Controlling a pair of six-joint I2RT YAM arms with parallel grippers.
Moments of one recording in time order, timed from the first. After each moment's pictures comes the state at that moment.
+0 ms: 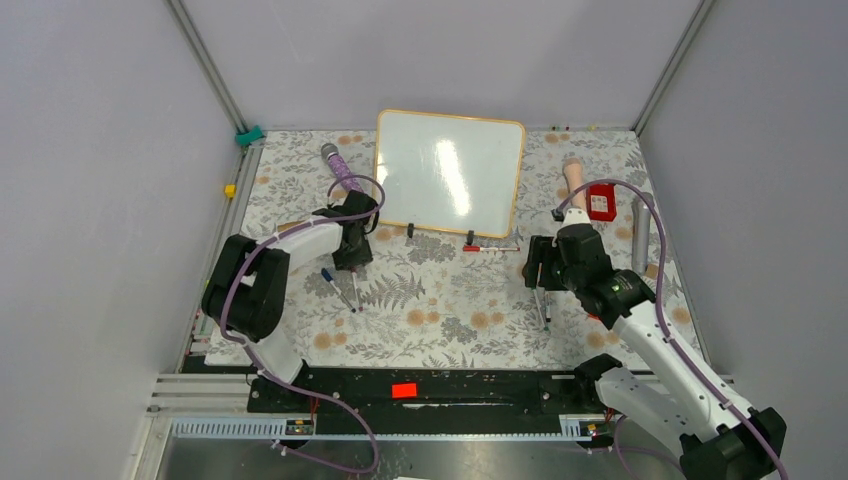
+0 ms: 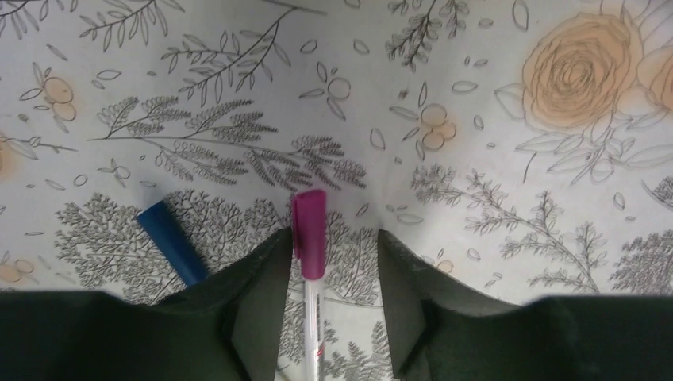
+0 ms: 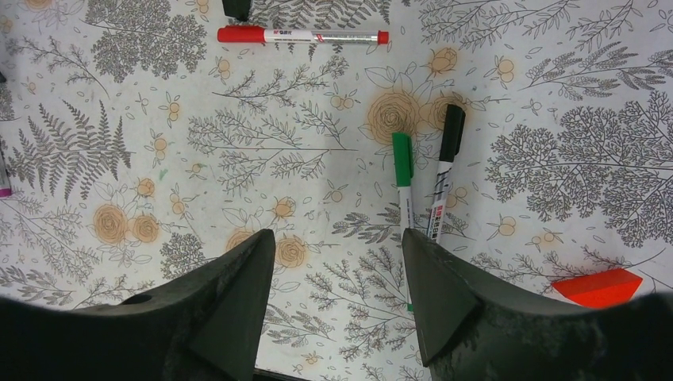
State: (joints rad) left arm -0.39 1.68 0.98 -0.56 -0.26 -0.65; right arm 0.44 0.85 0.73 -0.65 0.11 0.39
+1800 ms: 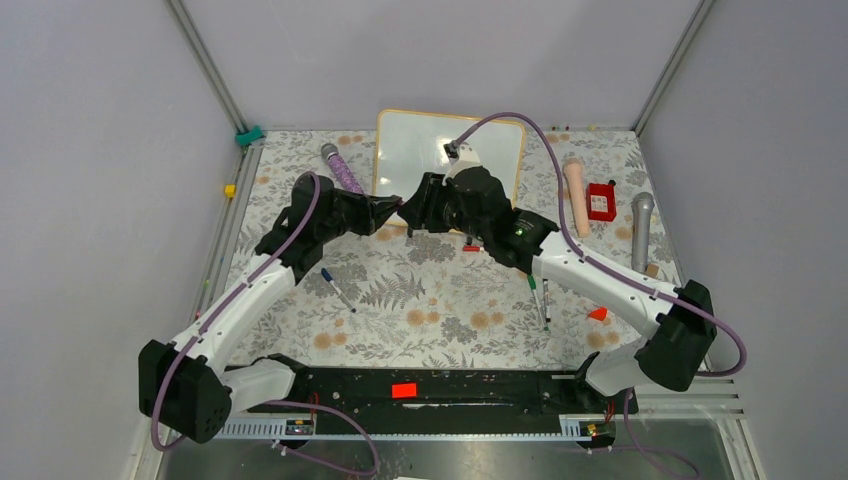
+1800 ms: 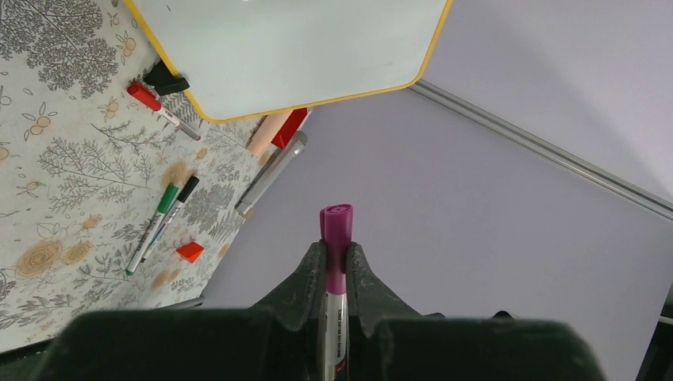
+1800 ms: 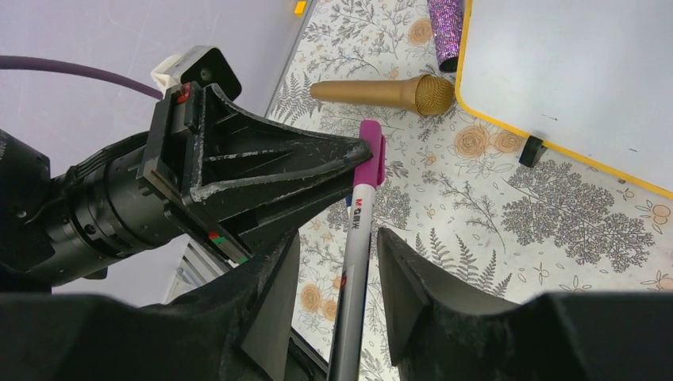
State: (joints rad) left arm -0.40 1.15 0.92 -0.22 0.23 -1.74; right arm 0.87 1.45 1.28 -0.18 0.06 0.71
